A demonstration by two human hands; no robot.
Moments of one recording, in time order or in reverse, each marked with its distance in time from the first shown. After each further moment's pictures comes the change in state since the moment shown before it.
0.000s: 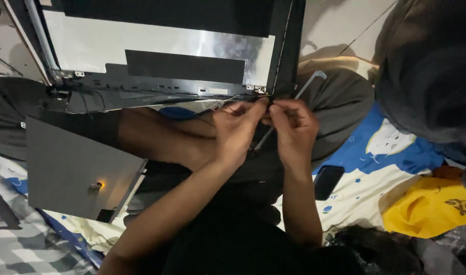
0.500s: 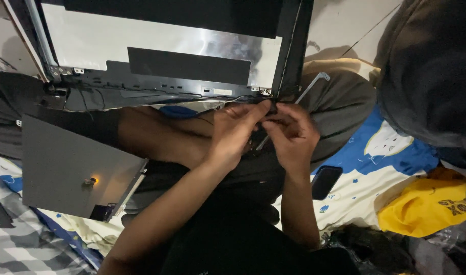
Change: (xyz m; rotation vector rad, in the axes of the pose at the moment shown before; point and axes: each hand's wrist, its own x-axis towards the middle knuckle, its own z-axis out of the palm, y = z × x) left_hand 0.000 0.009 -0.019 0.033 -0.188 -0.076; right_hand -0.008 0.003 -0.001 -0.134 -0.092 -0.284
